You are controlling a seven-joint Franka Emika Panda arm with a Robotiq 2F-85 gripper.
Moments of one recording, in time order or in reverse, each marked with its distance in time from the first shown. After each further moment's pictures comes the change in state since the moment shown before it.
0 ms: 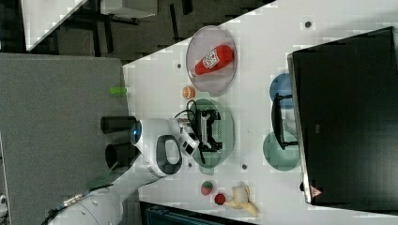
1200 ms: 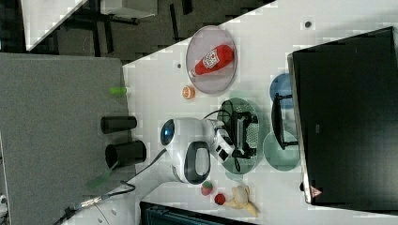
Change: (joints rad) arm 0.000 0.022 -0.242 -0.035 0.039 0.032 -0.229
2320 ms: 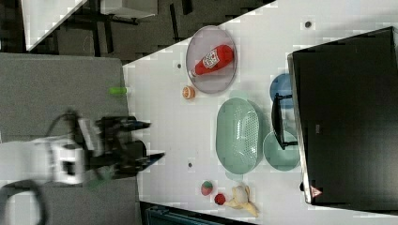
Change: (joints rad) arm -0.005 -0.679 0.105 0.383 0.076 -0.896 -0.681
